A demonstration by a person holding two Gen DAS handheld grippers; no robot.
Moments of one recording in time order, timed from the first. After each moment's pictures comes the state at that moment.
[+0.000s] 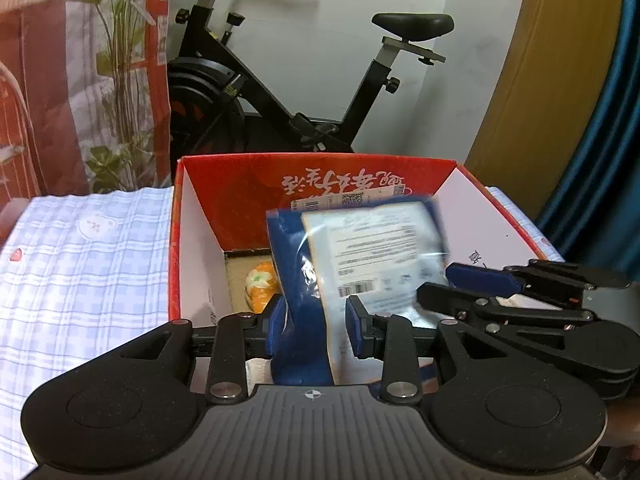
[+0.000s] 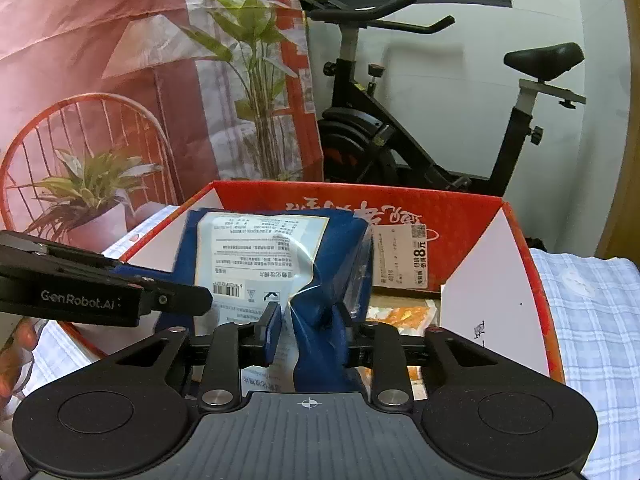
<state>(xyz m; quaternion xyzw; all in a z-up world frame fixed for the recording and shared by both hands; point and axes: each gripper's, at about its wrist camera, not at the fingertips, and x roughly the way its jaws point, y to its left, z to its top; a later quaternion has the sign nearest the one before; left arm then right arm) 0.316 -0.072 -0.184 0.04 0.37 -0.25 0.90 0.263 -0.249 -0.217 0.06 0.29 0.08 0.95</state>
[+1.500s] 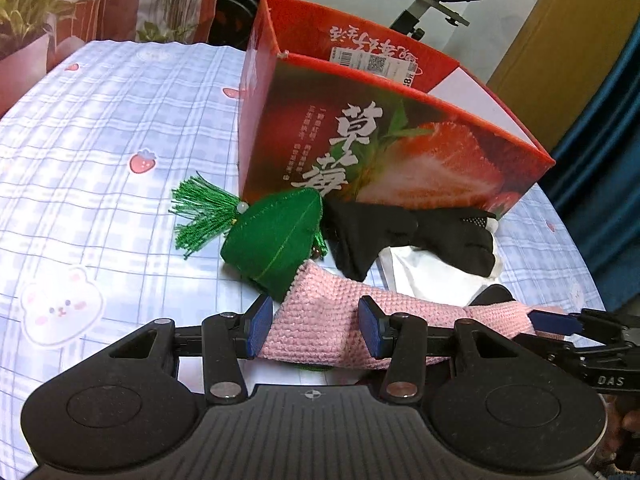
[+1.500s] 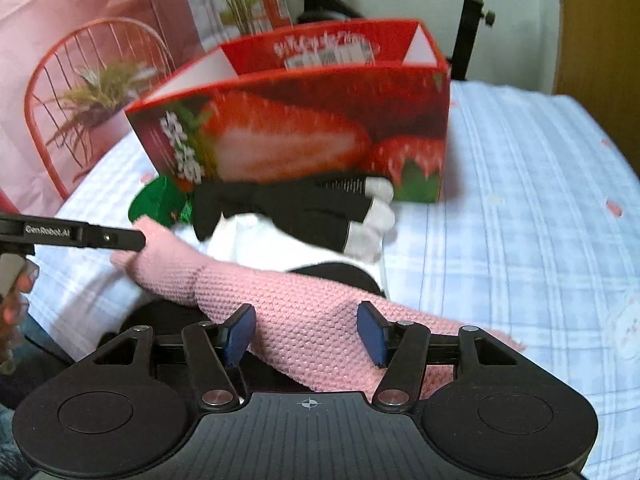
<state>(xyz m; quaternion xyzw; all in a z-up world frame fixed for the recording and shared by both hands) 0.186 0.011 -0.259 -0.05 0.45 -0.23 0.86 0.069 -0.269 -0.273 0.10 0.42 0.07 0.90</state>
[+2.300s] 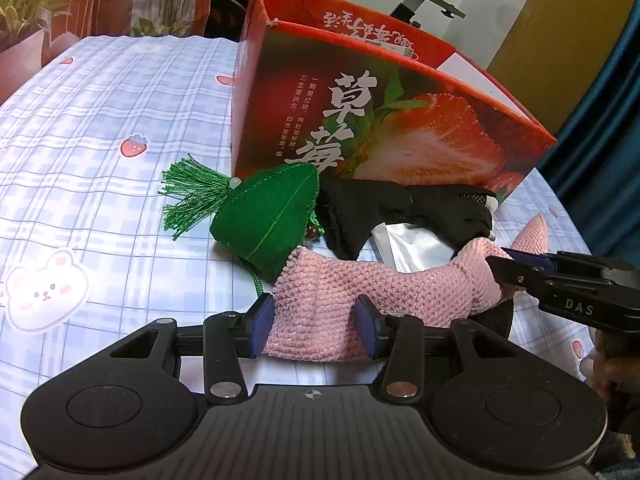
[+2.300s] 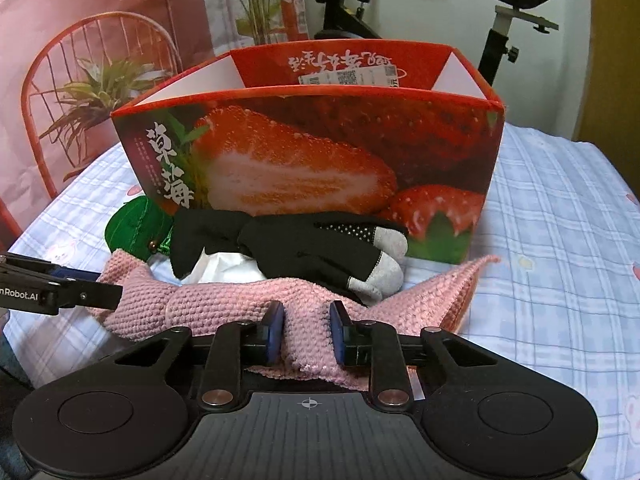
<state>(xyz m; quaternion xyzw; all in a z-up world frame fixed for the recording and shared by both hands) 0.180 0.001 -0.273 -0.04 0.45 -0.23 0.86 0.112 -0.260 -0.283 0.06 0.37 0.08 0.92</state>
